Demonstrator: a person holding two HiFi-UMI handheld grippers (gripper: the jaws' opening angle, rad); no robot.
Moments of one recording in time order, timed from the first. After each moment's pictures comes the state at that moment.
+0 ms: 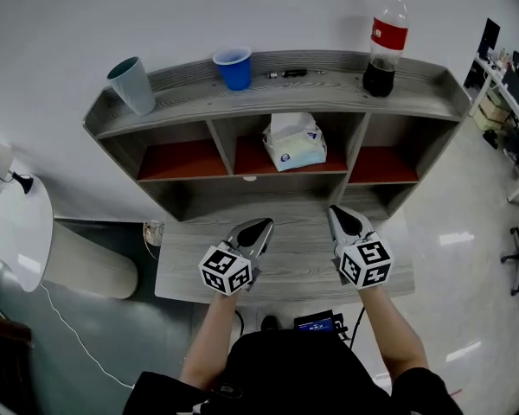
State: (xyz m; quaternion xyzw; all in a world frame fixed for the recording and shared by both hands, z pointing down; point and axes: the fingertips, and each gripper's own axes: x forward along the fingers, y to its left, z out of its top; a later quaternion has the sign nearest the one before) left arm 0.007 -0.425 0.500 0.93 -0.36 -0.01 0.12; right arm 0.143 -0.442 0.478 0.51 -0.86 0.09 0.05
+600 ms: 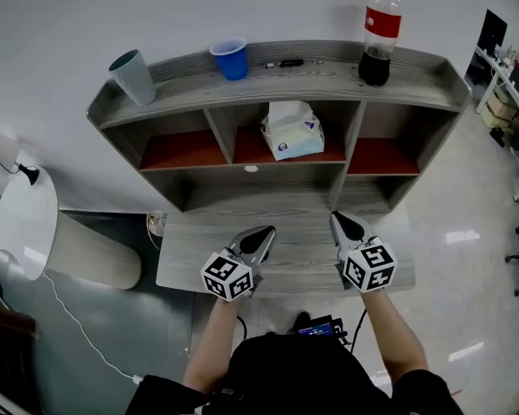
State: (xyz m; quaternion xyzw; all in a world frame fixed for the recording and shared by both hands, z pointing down) left arm 0.019 -0.385 0.520 0.92 -0.36 0.00 0.14; right arm 0.156 -0.411 0.502 0.48 -0.87 0.13 0.04
